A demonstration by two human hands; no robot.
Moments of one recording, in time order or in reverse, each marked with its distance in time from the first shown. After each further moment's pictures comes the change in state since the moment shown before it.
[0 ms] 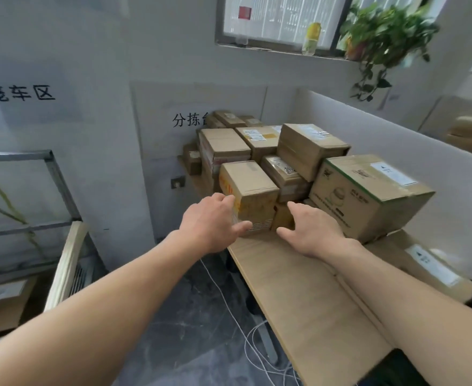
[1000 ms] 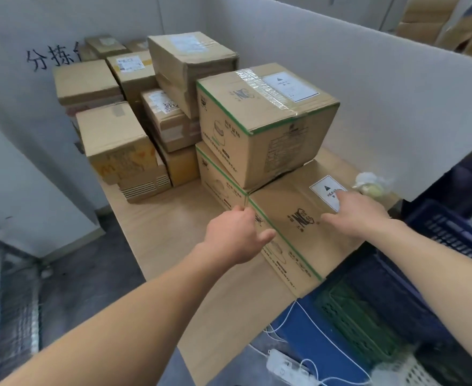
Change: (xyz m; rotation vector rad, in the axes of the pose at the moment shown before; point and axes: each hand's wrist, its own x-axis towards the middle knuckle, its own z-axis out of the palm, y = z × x) left_hand 0.080 0.321 0.238 -0.009 -0.406 0.032; right_hand -0.032 0.439 0.087 -0.041 -0.288 0.459
